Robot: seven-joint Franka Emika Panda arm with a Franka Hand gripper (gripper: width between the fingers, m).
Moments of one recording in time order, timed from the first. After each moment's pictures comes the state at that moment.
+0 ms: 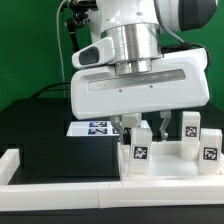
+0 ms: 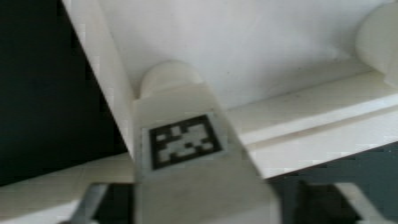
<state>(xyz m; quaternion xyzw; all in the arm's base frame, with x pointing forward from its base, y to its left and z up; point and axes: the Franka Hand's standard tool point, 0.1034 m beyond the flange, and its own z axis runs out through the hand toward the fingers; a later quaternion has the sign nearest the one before) 0.621 0.012 0.078 -0.99 0.12 -0.11 0.06</state>
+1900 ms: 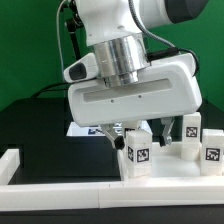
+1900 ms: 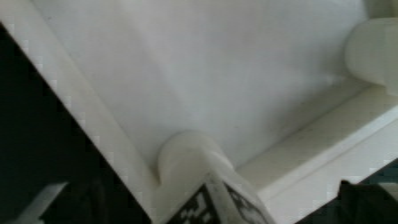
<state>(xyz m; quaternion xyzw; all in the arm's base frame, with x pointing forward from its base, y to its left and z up) 0.610 0.005 0.069 -0.99 0.12 -0.02 0.09</state>
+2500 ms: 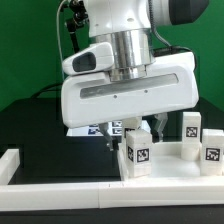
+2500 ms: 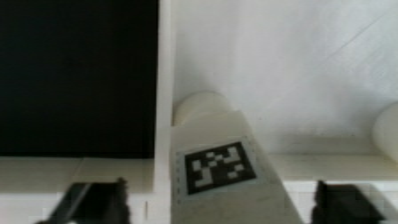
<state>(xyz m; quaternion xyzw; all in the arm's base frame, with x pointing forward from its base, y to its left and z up) 0.618 0.001 0.072 -1.00 -0.02 -0.04 0.06</state>
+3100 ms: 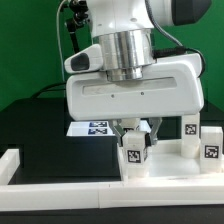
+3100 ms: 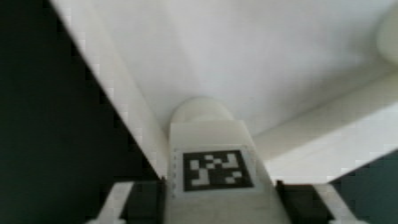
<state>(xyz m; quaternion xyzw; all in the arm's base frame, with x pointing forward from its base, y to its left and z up) 0.619 0.006 0.072 -0.94 0.32 -0.02 0.07</state>
